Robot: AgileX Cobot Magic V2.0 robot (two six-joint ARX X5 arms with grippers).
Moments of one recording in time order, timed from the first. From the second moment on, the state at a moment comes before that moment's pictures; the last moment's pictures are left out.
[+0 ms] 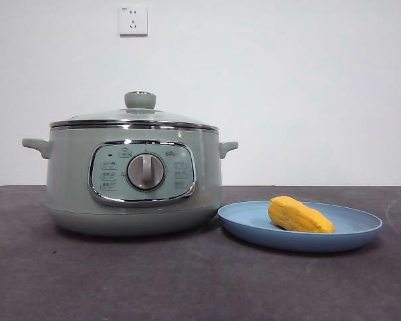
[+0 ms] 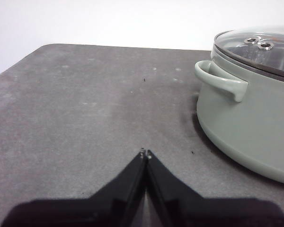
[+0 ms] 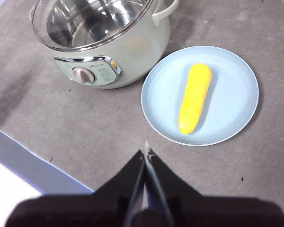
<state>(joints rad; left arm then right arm) 0.08 0.00 0.02 -0.18 0.05 -0.05 0.38 0.74 1.00 -0.96 -0.26 0.08</state>
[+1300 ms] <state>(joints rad) 0.08 0.00 0.02 -0.18 0.05 -0.05 0.04 0.09 0.14 -0.05 -0.10 0.04</state>
